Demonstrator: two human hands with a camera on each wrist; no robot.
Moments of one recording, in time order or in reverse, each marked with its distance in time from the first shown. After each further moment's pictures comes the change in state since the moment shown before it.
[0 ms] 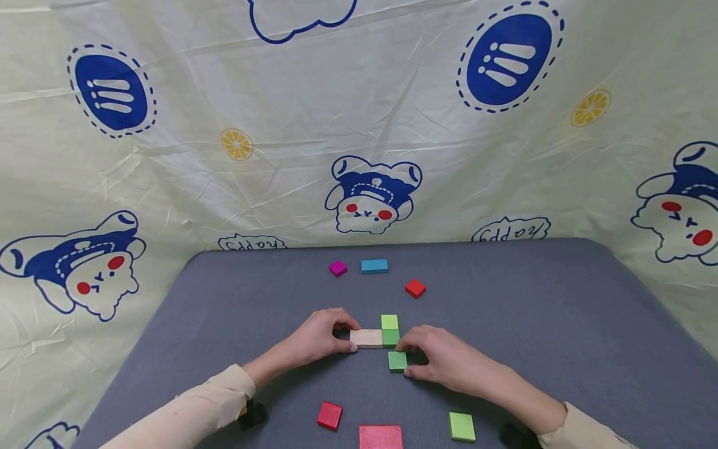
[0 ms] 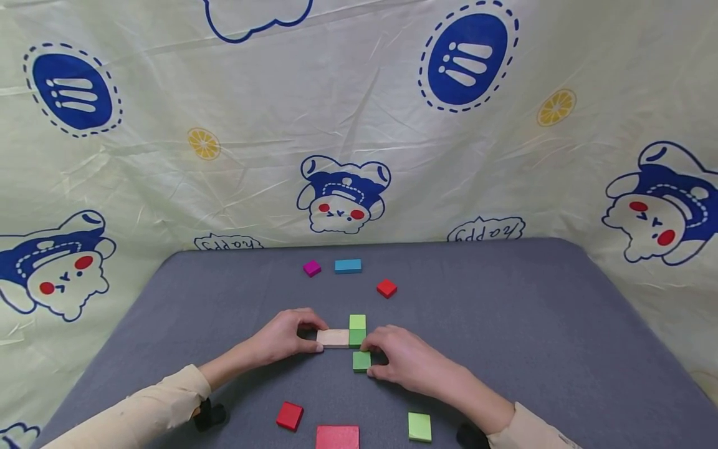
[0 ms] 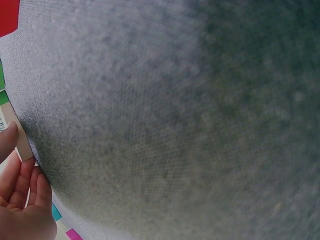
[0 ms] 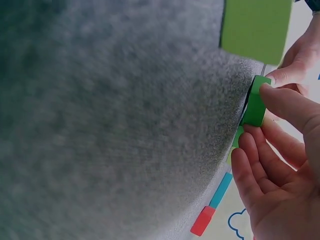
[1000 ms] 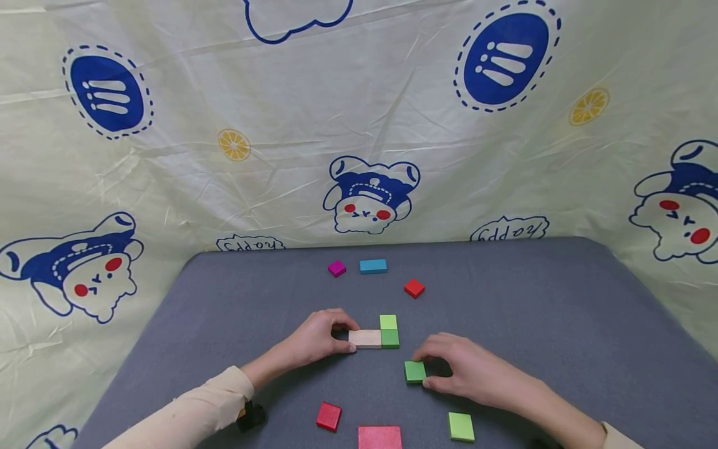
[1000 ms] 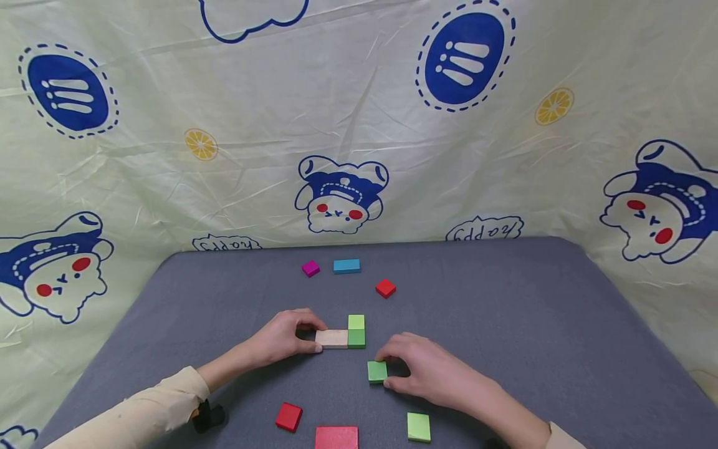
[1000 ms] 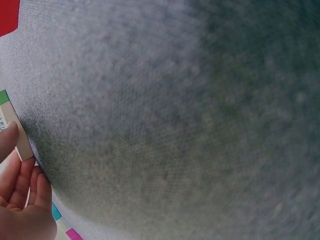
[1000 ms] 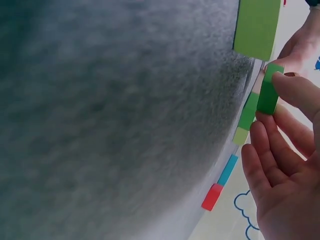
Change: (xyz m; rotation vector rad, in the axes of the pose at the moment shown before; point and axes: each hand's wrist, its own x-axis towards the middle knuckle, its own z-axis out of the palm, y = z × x) left_hand 0.000 -0.001 0.002 0.012 0.013 0.009; right_hand -0.035 0.012 -0.013 0.061 -0.003 -0.081
